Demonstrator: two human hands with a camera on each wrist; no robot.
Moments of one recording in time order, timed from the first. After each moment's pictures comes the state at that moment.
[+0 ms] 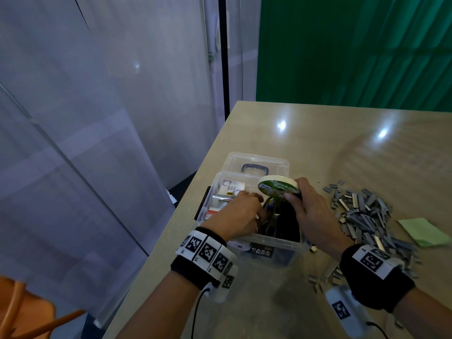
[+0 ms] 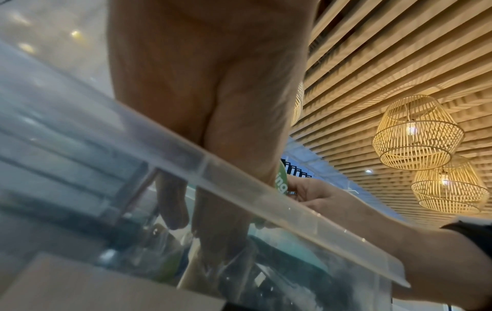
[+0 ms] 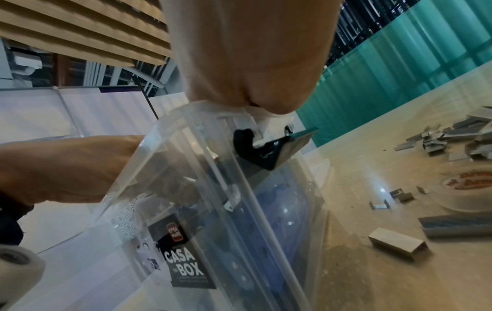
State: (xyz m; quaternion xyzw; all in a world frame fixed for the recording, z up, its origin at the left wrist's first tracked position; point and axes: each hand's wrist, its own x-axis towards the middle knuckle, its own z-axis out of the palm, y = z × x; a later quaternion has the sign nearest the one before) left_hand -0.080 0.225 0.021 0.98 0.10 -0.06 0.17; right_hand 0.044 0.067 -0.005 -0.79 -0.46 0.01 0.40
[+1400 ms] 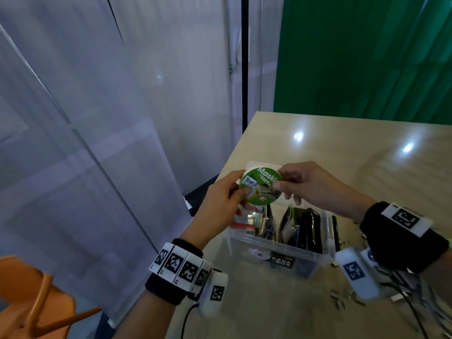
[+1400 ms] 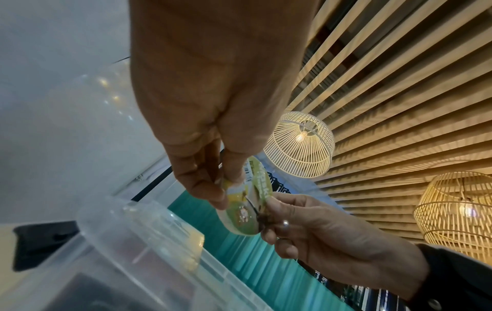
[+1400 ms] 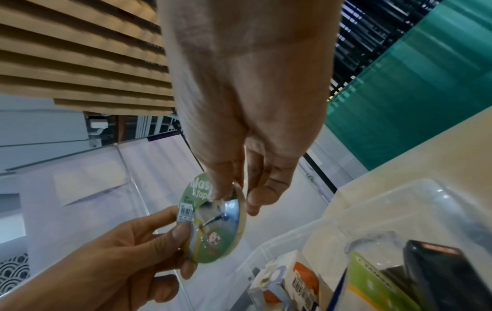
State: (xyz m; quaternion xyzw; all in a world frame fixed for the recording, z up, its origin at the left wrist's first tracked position) left_hand -0.148 0.253 0.060 0.81 0.19 0.26 0.49; right_hand 0.036 0.117 0.098 -0.71 -0.53 0.23 0.40
